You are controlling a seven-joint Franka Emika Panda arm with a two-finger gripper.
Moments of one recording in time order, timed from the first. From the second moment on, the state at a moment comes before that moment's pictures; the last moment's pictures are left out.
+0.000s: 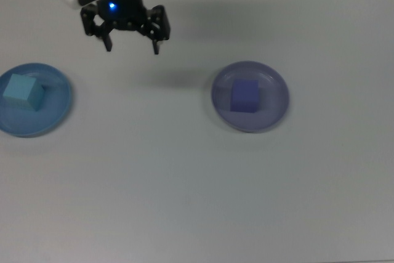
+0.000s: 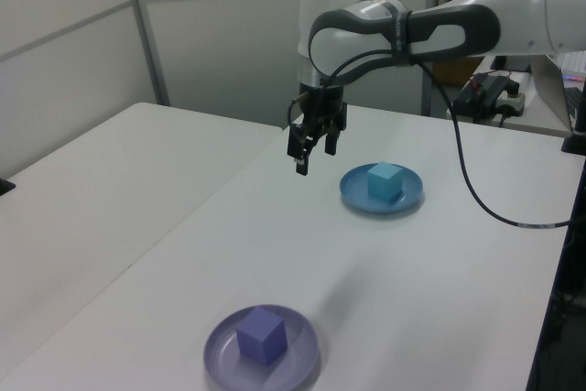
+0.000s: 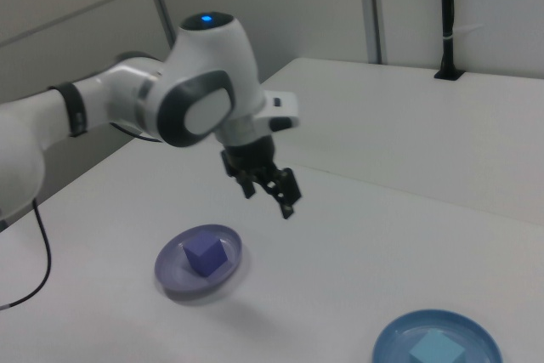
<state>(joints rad) -0.08 0.11 0.07 -1.67 0.04 1.89 0.02</state>
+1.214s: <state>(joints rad) -0.08 0.07 0.20 -1.69 -0.08 1.84 0.16</state>
